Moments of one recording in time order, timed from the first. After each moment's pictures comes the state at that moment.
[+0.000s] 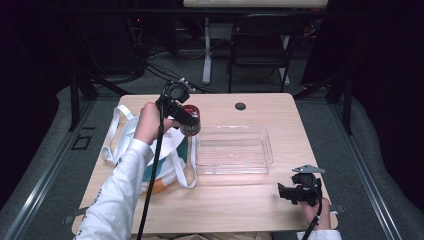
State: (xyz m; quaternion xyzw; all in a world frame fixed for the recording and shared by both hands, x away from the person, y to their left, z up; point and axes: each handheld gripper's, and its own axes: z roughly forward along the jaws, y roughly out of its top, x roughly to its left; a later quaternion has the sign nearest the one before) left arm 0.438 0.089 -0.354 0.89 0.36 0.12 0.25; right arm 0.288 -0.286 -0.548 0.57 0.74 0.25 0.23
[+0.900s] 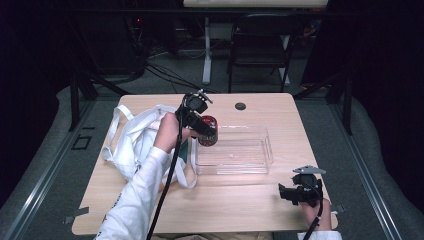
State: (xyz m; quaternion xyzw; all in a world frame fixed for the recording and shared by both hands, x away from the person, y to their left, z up) left arm 0.435 0.051 -0.386 0.90 0.34 0.07 0.26; right arm 0.286 -0.288 -0.548 0.58 0.74 0.25 0.23
